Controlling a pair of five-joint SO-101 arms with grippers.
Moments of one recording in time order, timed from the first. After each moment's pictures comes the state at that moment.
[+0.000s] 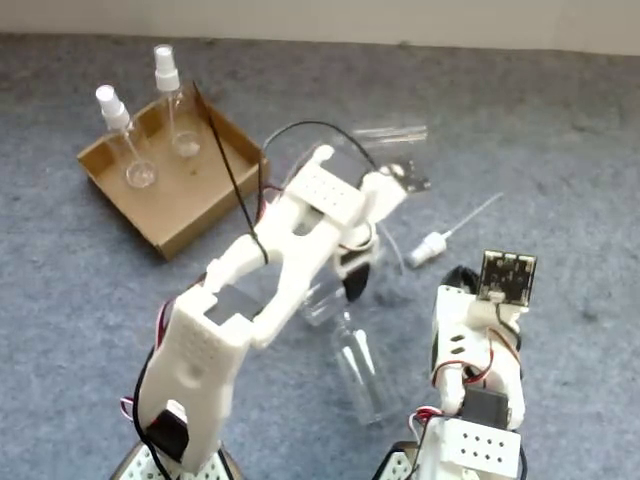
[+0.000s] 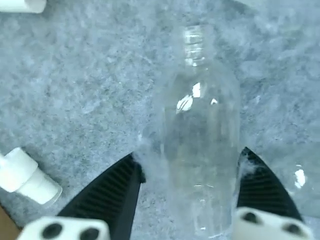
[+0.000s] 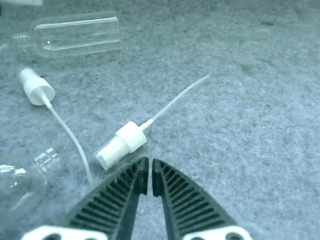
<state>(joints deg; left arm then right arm) 28.3 35.8 -26.2 91.3 -17.7 8.3 -93.3 95.8 33.6 5.8</state>
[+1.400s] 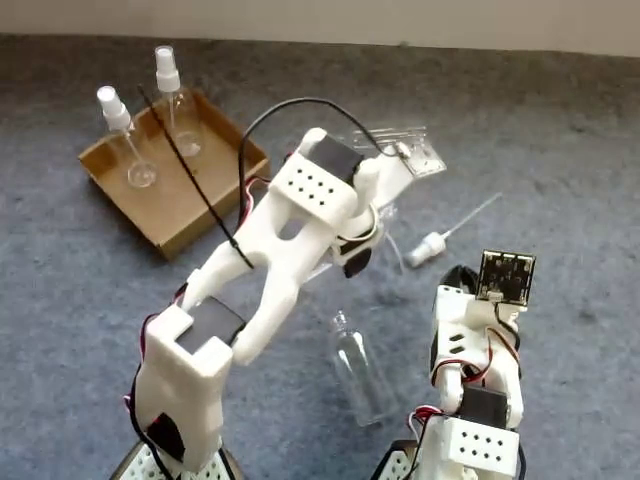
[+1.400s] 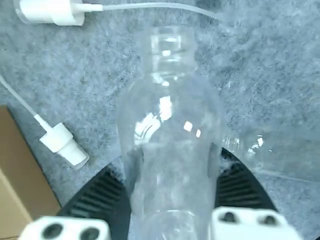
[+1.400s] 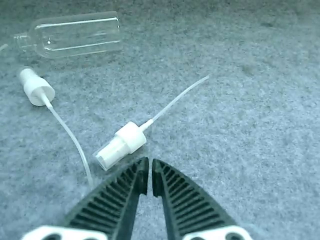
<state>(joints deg) 29.1 22.7 -28.7 98.5 -17.8 8.3 -93.3 95.8 33.5 5.9</state>
